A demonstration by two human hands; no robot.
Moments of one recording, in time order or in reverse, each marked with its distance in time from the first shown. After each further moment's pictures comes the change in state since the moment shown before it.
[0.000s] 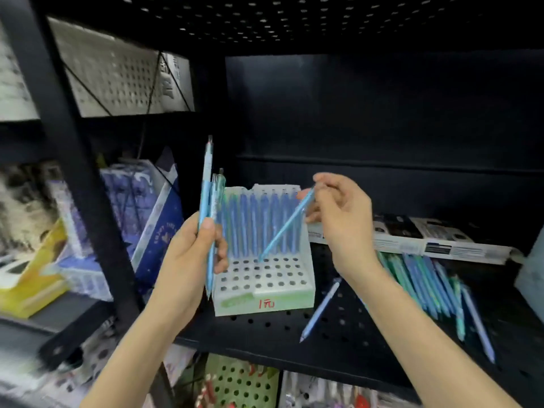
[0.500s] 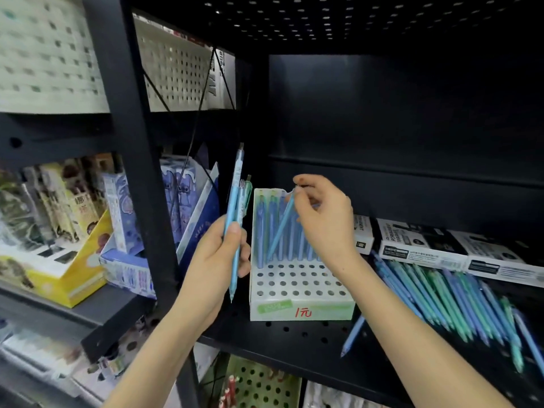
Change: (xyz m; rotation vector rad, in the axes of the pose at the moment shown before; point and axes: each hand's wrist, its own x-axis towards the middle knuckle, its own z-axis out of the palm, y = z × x) left_hand 0.008 -0.010 -0.027 0.003 0.059 -0.046; right_hand 0.012 0.021 0.071 -0.381 -0.117 -0.207
